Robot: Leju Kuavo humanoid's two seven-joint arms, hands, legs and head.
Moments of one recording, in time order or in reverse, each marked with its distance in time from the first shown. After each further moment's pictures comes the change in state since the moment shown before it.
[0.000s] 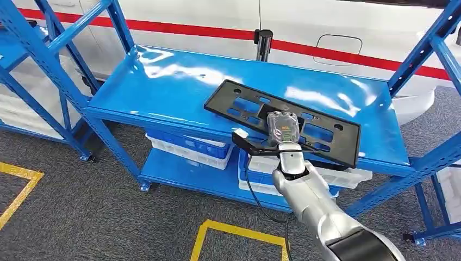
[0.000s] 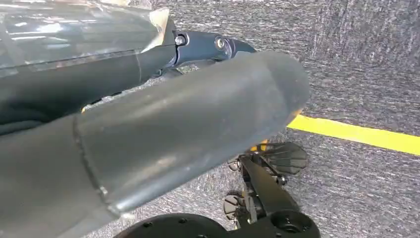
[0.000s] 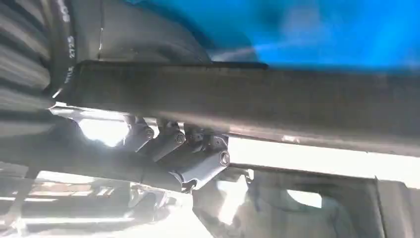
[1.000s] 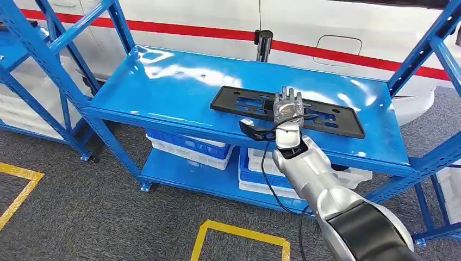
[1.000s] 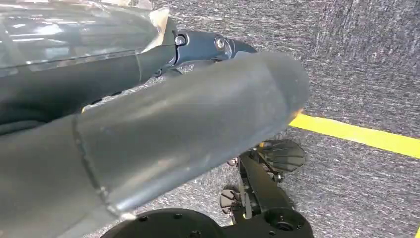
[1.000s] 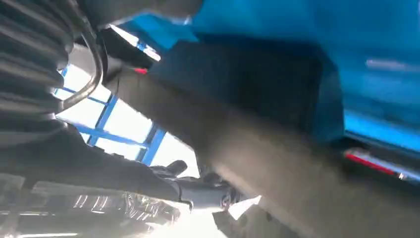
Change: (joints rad) left arm 0.001 -0.001 -0.010 0.000 0.060 -0.005 0.010; right arm -0.190 0.013 0.083 0.174 0.165 0.366 0.230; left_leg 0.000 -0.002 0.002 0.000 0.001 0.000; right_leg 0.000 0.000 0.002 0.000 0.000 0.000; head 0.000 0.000
